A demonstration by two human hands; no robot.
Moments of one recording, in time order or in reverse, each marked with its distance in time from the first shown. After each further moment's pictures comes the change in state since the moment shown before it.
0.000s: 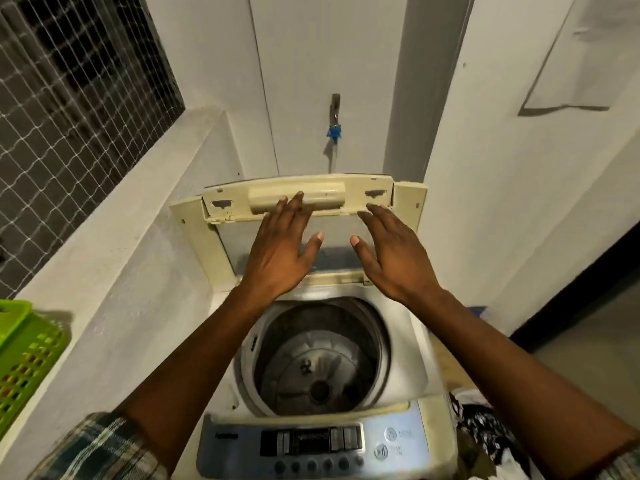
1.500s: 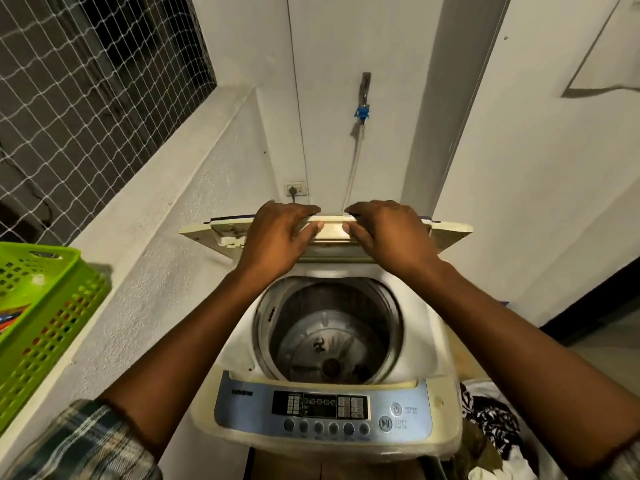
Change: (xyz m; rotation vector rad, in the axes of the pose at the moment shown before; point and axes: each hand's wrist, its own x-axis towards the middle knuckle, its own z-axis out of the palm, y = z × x) left_hand -0.037 -0.007 -0.034 -0.054 0.099 -0.024; right_hand 0.009 -0.040 -0.011 -0.050 -0.046 -0.180
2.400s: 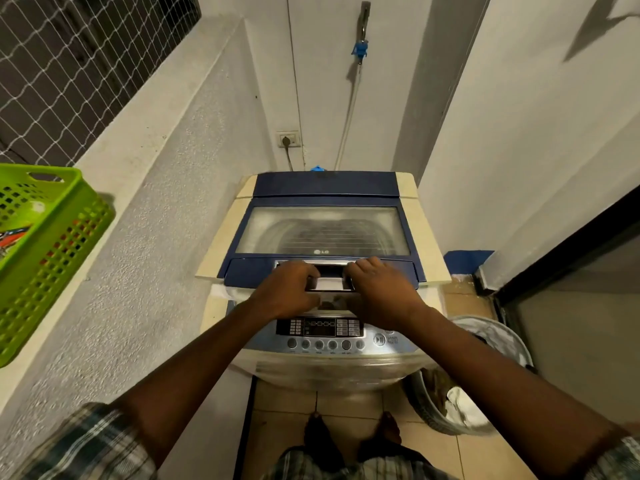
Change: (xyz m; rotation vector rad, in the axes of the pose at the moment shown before) left_hand -0.172 0.009 0.056 -0.137 -0.622 -0.240; right_hand -0.176 -0.036 0.081 -0.041 -0.451 -0.047
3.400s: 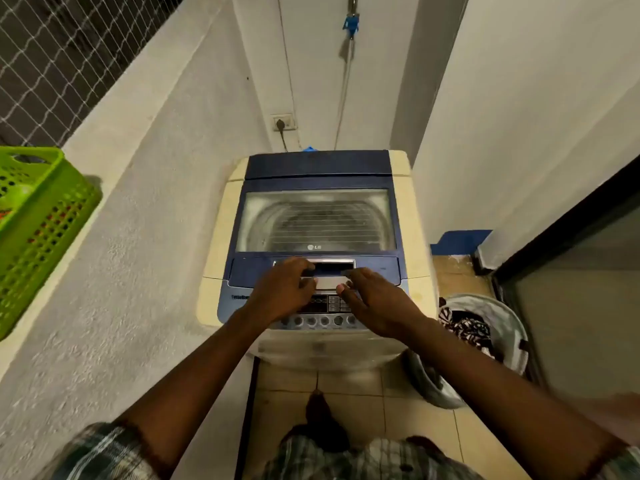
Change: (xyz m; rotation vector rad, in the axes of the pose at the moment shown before) left_hand -0.013 -0.016 0.053 0.021 0.119 0.007; right_hand -0.050 0.001 0.042 0.396 -0.047 0.152
